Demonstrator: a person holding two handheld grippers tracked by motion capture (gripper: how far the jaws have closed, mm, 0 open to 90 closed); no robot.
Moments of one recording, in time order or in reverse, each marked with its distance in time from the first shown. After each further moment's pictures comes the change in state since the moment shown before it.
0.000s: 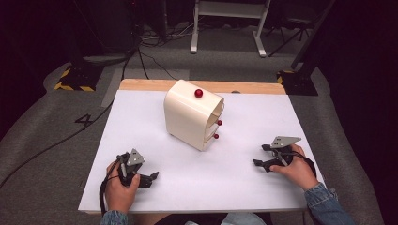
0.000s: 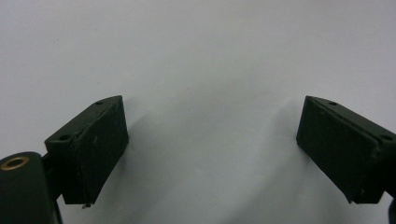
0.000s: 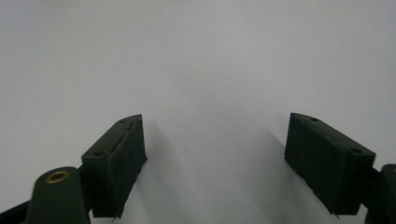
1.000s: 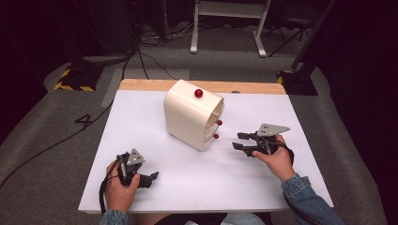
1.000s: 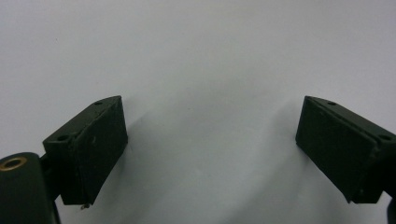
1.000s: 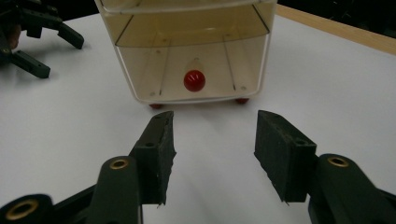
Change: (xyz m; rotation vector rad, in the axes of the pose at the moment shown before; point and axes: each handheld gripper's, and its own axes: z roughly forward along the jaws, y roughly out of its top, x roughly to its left) left arm 0.000 0.000 0.000 0.000 -0.008 -0.006; right arm 0.025 0.069 0.025 -0.302 0.137 -0.005
